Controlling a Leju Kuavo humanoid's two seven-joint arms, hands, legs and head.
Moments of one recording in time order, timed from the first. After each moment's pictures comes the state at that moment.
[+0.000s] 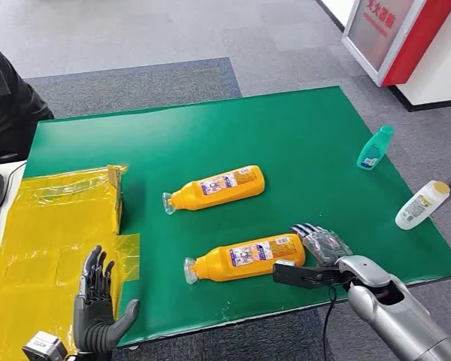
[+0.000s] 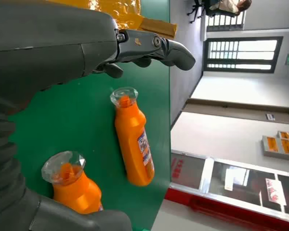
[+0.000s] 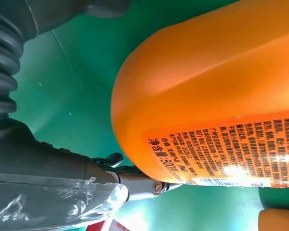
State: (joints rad) left arm 0.29 -0.15 -0.18 -1.50 -0.11 -0.05 -0.67; right arm -0.19 -0.43 0.43 -1.32 0.81 0.27 0.08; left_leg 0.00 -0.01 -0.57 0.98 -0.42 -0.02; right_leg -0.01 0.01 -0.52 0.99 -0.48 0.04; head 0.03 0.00
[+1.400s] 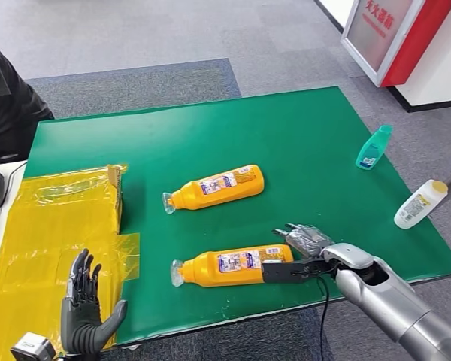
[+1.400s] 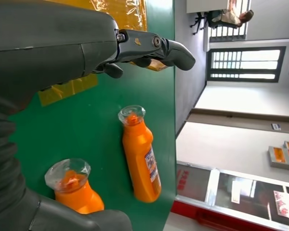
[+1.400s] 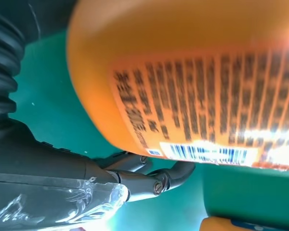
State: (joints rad) left arm 0.30 -0.12 -0.13 -1.50 -0.09 -0.04 -0.67; right arm -0.35 -0.44 0.61 -1.22 0.71 0.30 0.02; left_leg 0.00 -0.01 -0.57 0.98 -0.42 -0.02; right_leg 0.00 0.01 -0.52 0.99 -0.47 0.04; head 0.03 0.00
